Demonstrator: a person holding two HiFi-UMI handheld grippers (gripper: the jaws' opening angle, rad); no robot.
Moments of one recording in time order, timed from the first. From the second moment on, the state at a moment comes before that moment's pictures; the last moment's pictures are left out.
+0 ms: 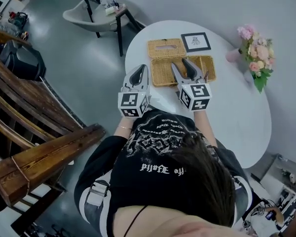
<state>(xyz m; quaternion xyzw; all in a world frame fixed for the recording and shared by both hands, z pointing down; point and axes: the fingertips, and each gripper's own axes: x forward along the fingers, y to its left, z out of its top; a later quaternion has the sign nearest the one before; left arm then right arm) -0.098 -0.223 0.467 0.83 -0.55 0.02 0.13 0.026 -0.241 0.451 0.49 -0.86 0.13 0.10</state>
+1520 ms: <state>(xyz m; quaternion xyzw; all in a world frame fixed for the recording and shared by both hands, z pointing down) -0.086 -0.207 0.485 0.83 -0.54 0.04 0.14 0.031 -0.217 0.477 0.53 -0.83 0.10 0.10</state>
